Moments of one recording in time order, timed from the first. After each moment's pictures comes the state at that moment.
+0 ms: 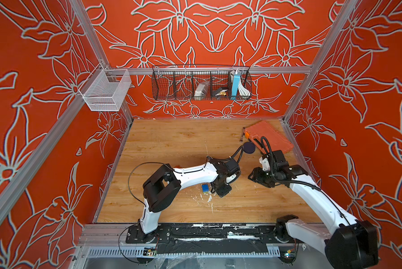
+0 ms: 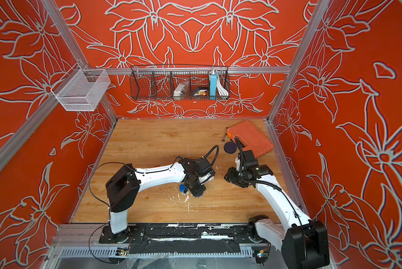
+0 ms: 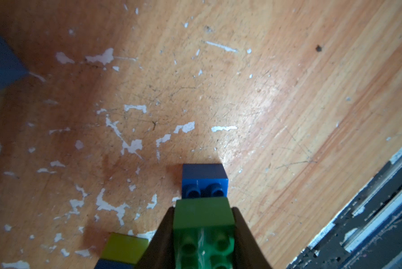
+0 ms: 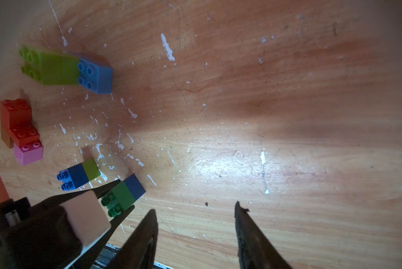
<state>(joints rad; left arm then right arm) -0.97 1.93 1.41 -0.86 0.11 -0.07 0.25 1.08 0.75 -0.82 -0.30 0.53</state>
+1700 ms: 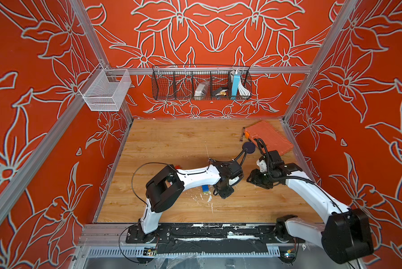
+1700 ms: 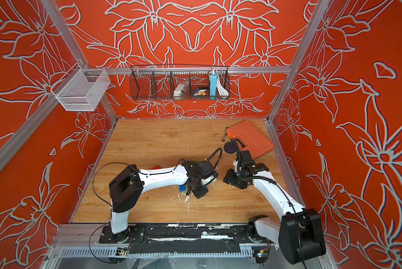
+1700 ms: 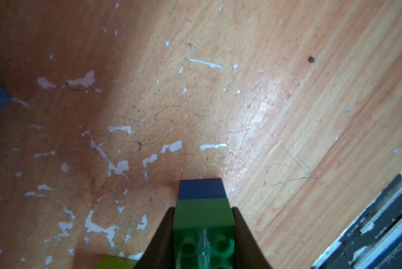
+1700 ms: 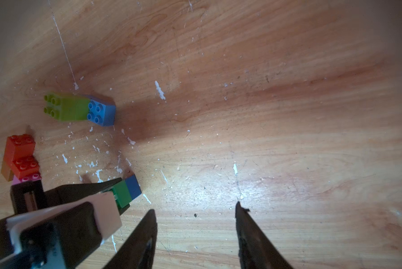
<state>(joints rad) -1.00 1.97 1.41 -0.81 0.08 -0.06 0.25 1.17 0.74 -0.81 -0.32 0.49</state>
